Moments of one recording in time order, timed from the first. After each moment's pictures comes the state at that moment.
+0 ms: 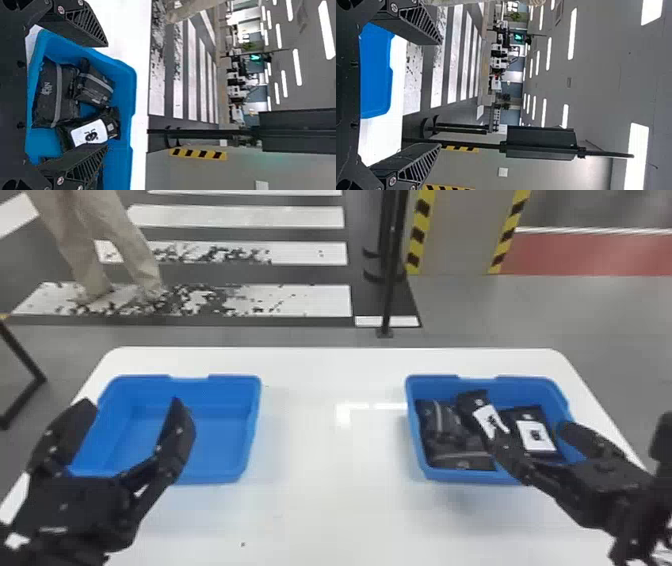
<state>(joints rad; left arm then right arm) 0.76 0.06 0.07 -2.42 0.15 -0.02 -0.02 0.49 -0.18 -0.21 -2.38 -0.25 0.67 0.23</state>
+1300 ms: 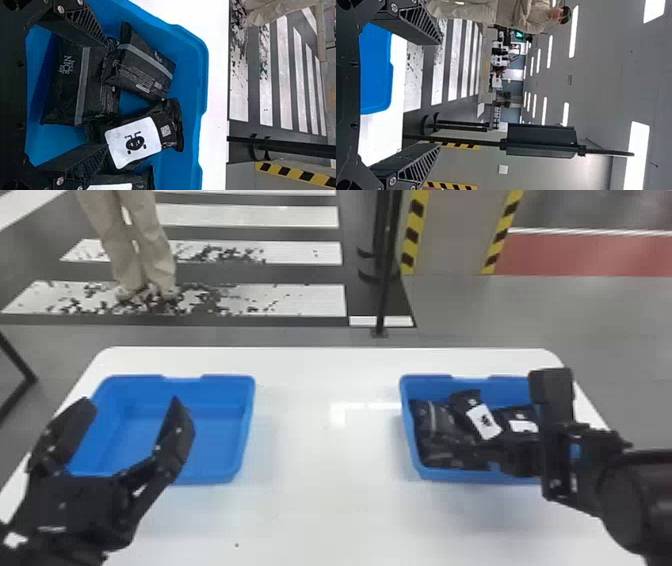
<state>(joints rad) 0.75 0.07 0.06 -2.41 0.15 -0.01 -0.02 0.00 -0.25 -0.05 -1.93 -0.18 1.13 0.27</state>
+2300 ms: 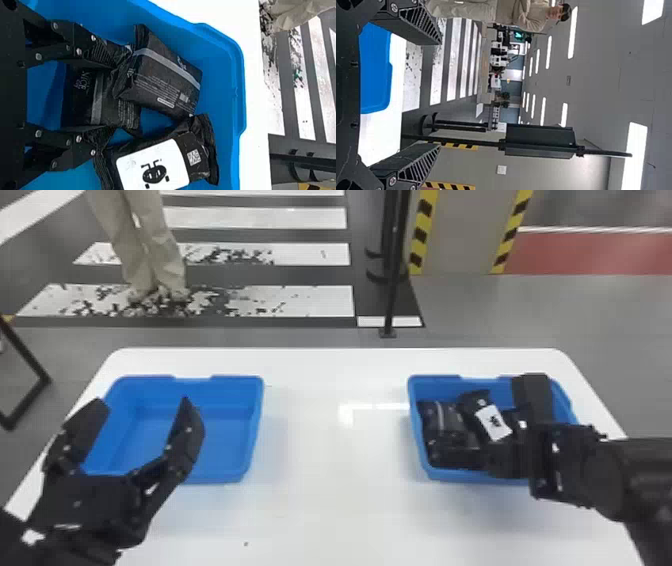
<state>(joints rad) 0.74 0.06 0.06 -2.40 0.16 -0.03 -0.02 -0.12 -0.27 0.03 -1.73 -0.28 1.20 0.27</state>
